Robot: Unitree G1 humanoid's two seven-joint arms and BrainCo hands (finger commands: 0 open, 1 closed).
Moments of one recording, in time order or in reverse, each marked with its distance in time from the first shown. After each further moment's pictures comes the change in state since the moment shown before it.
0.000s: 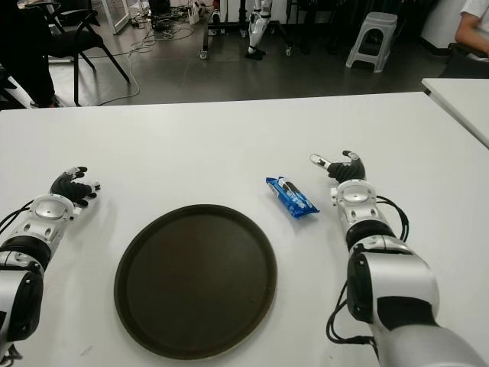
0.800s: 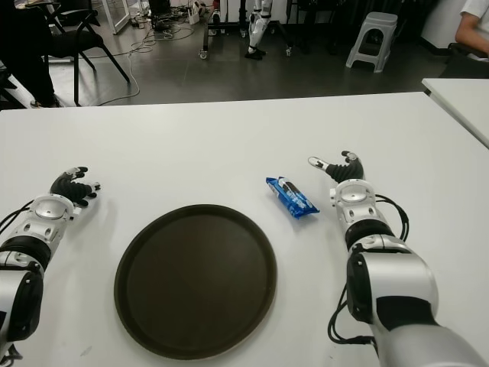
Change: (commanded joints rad) left arm 0.002 0.001 0.004 0.001 -0.002 -0.004 0.006; right arm -0.006 -0.002 0.015 0.001 -0.001 0.017 -0.001
